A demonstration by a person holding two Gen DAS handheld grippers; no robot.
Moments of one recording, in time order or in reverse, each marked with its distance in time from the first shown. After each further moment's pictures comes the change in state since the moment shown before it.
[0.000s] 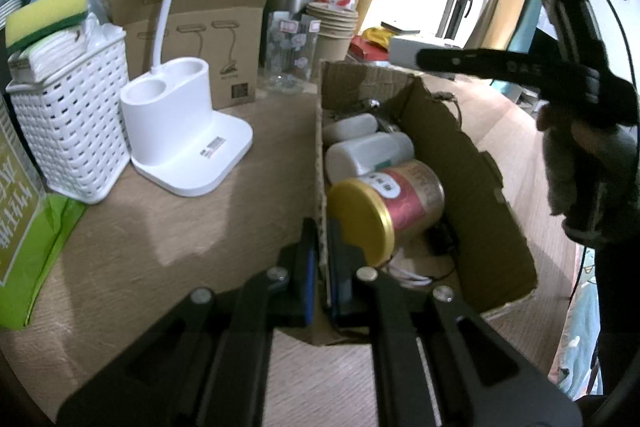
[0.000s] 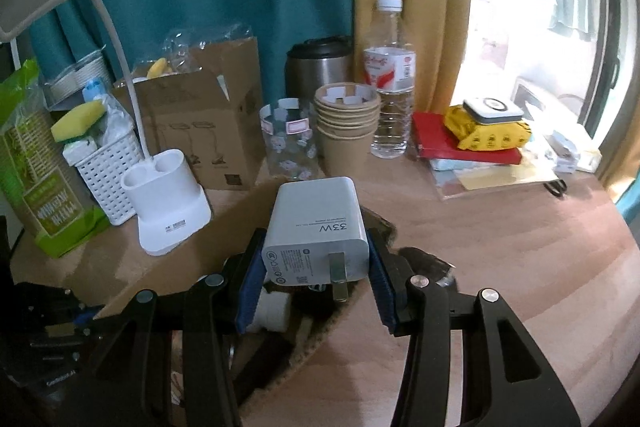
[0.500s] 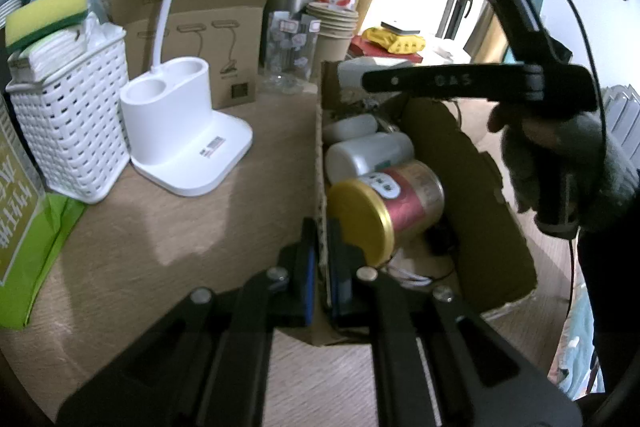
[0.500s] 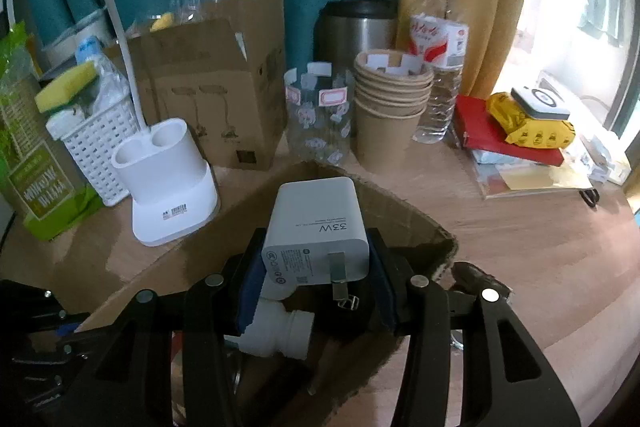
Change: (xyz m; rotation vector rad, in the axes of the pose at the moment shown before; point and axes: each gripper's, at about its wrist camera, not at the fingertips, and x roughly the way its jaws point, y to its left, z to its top) left arm 0.000 0.000 0.000 0.001 0.000 0.001; right arm 0.051 0.018 0.006 -0.063 0.114 0.031
